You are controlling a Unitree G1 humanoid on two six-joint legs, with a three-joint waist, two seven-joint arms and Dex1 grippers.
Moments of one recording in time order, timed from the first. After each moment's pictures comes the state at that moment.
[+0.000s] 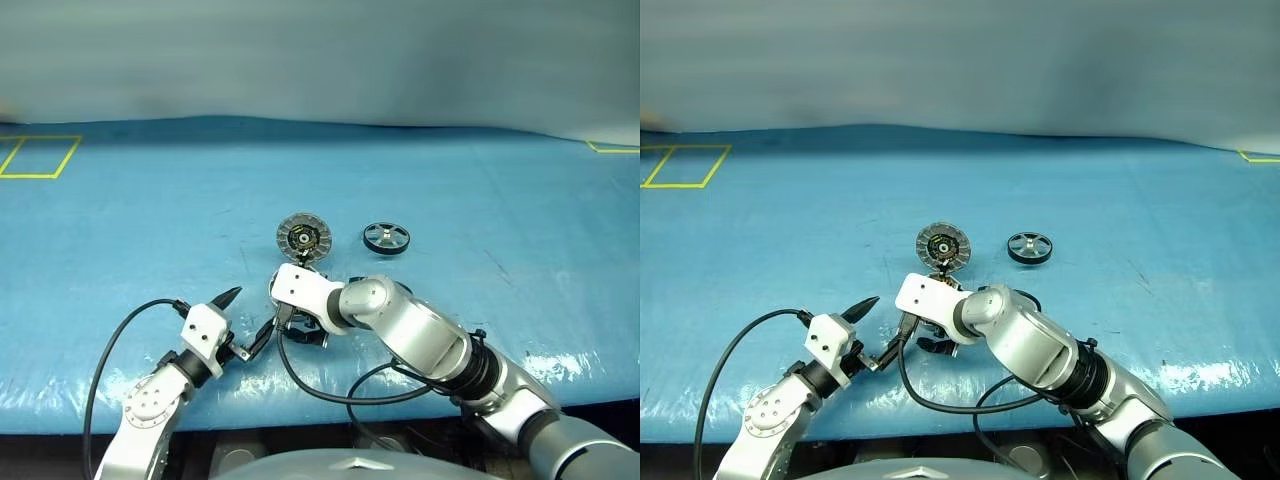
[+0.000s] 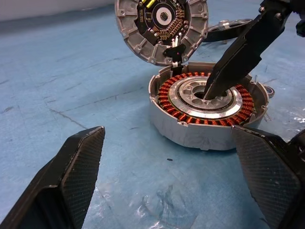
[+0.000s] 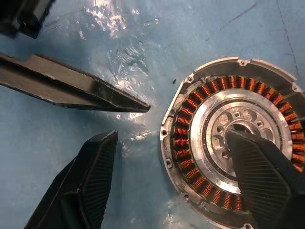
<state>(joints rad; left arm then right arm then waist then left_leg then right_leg) 0.37 0.36 -0.08 -0.32 -0.16 -0.02 -0.52 -0.61 -0.31 0.72 -0.54 0.06 1.37 0.63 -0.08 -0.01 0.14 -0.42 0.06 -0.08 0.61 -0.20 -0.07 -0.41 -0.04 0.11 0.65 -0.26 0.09</state>
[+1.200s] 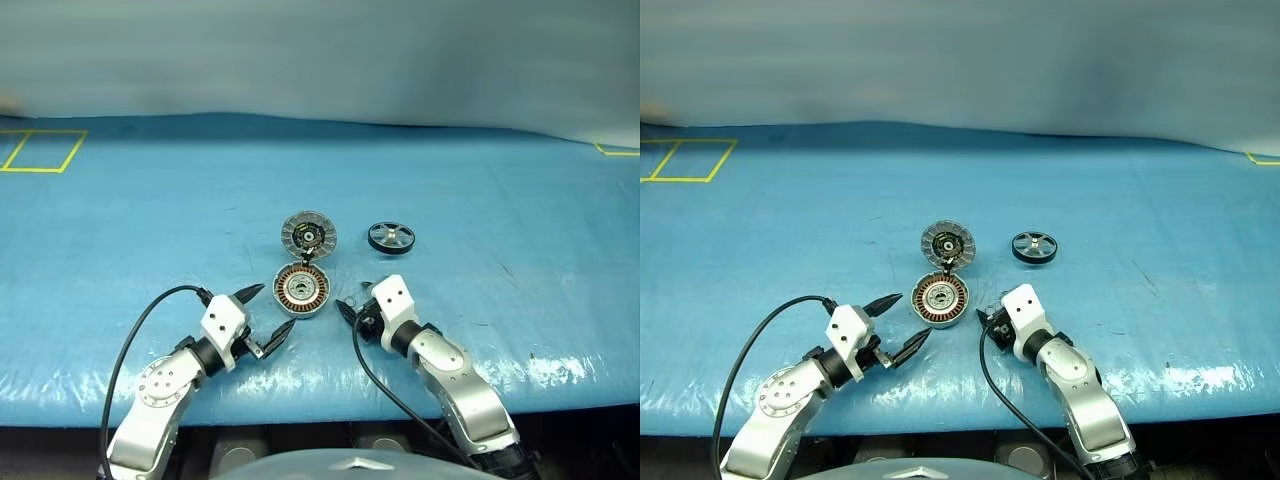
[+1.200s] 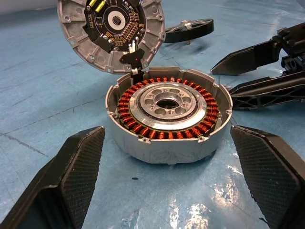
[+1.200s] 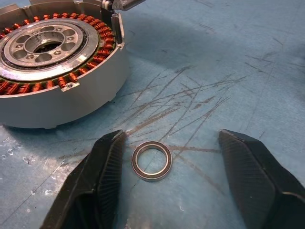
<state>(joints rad) 0.28 0.37 -0.13 -0.32 -0.16 0.04 -0.61 0.12 -0.26 0.23 -0.29 0.04 0.41 0.37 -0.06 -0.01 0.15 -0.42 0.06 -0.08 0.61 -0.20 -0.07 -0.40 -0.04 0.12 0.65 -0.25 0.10</state>
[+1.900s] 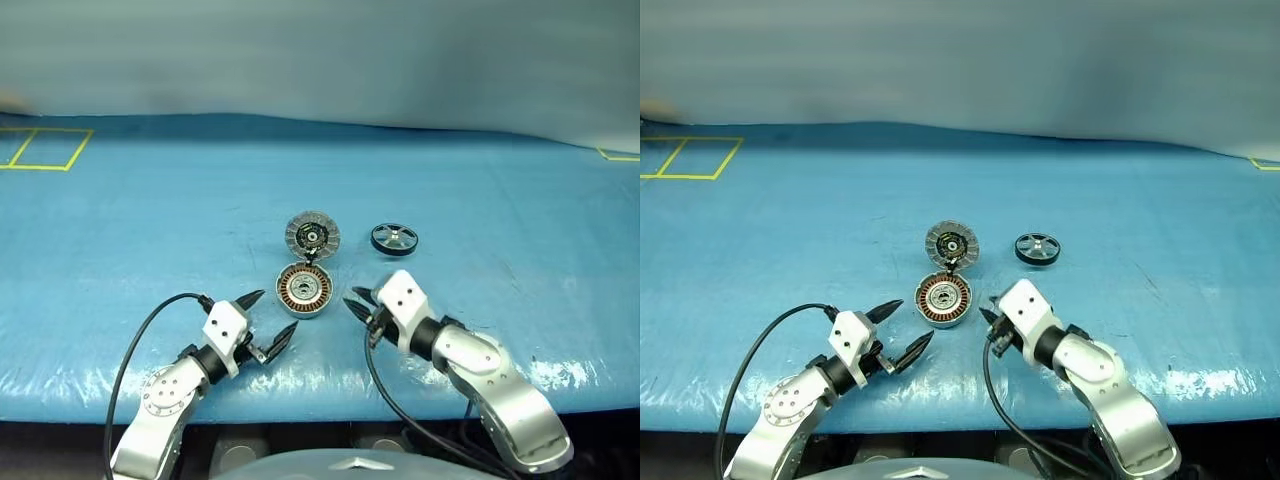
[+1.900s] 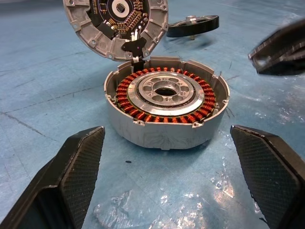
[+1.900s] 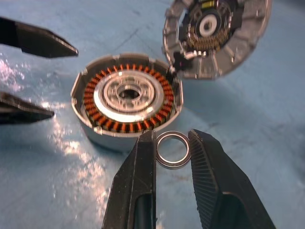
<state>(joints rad) 0.31 0.36 -0.15 -0.32 -0.16 0.04 -0.56 0.06 -0.43 0.27 -0.67 0.11 0.67 0.46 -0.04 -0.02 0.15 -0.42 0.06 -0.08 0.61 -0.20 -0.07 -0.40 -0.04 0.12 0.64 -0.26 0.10</state>
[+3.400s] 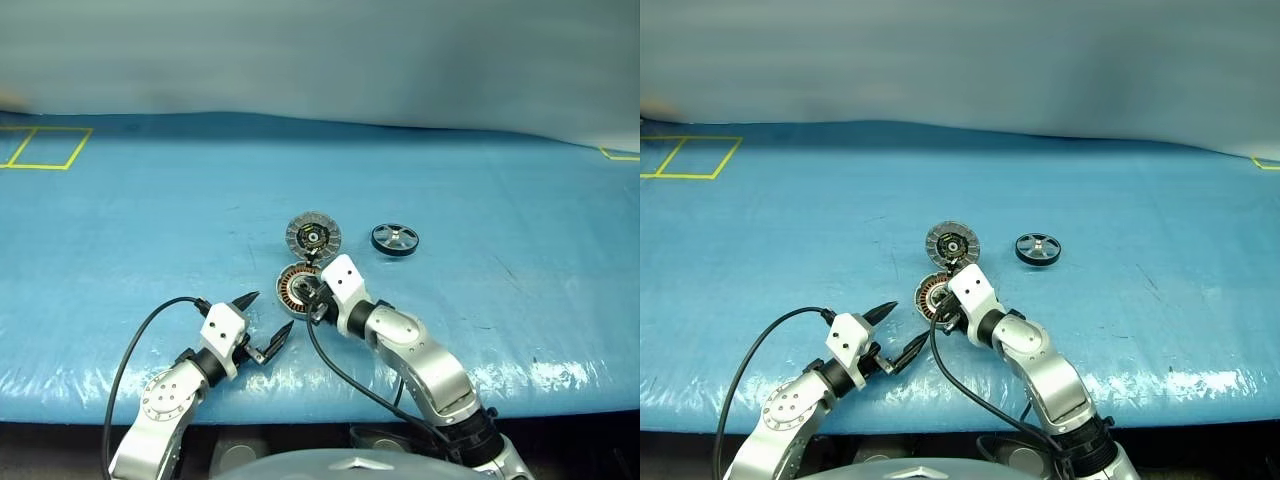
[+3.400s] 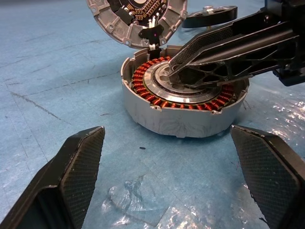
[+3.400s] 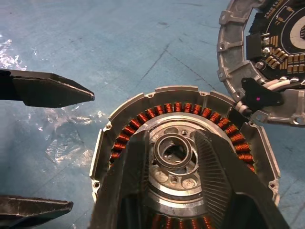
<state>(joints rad) 0.33 0.35 -0.15 -0.32 -0.15 0.04 -0.52 -0.09 -0.17 0.40 -0.36 0.09 0.65 0.39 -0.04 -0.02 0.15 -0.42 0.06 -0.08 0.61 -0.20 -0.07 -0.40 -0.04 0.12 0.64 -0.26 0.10</state>
